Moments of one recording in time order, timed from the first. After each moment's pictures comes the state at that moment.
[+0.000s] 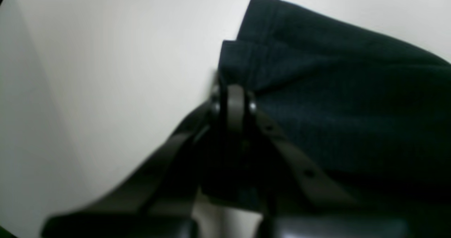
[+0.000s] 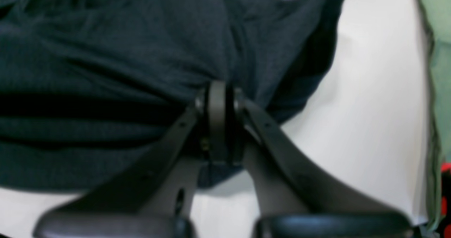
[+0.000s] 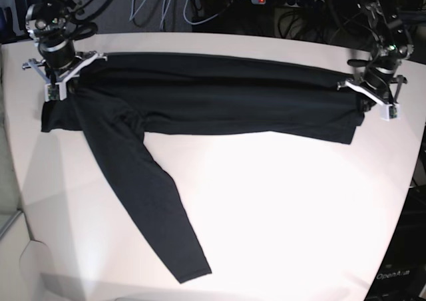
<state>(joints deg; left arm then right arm) 14.9 -10.5 -29.9 87.8 -15.1 -23.2 27.3 -18.8 -9.3 41.1 106.1 -11.3 40.1 -27.6</state>
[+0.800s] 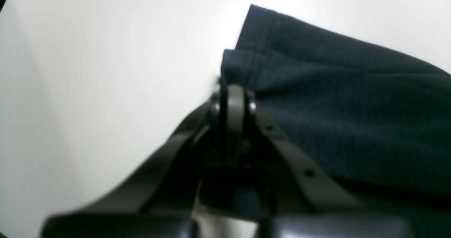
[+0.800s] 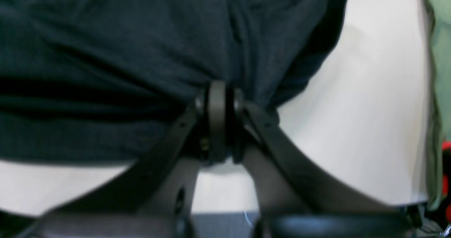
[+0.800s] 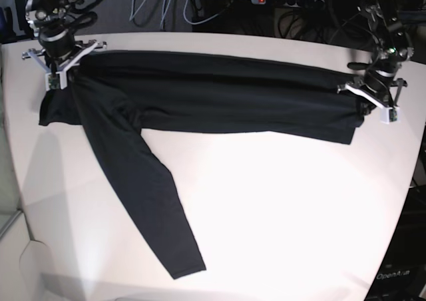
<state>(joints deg) 14.0 -10.5 -29.8 87.7 -14.8 -23.2 27.3 -22.5 -9.3 41.2 107.1 -11.4 40.2 -27.4</state>
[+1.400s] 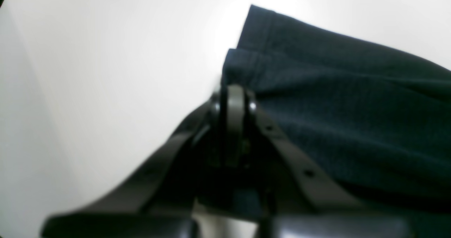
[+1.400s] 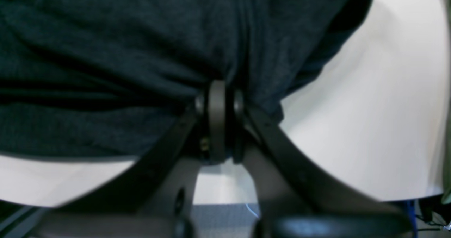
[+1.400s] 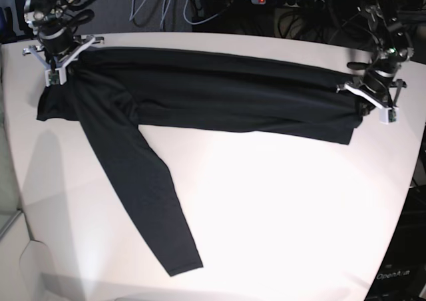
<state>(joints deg) 14.0 -10.5 -29.8 87.7 -14.9 -23.2 27.3 -22.6 -6.4 41.3 101.8 -11.3 40.1 -27.4</state>
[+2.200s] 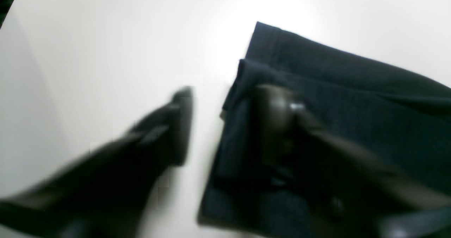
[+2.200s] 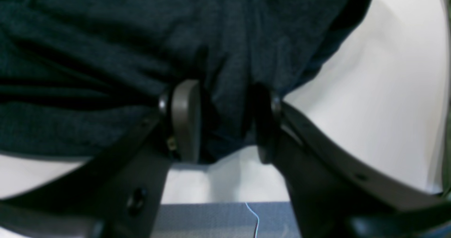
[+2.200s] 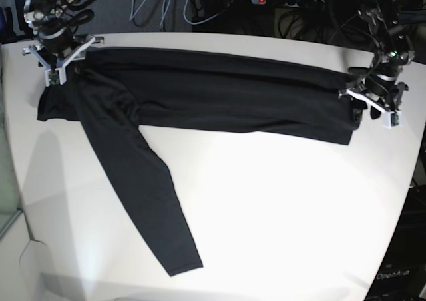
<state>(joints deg) 12.7 -10.5 -30.0 87.7 -14.9 -23.1 27.3 -22.6 -6.4 41.3 101.8 -11.3 40.1 -27.4</state>
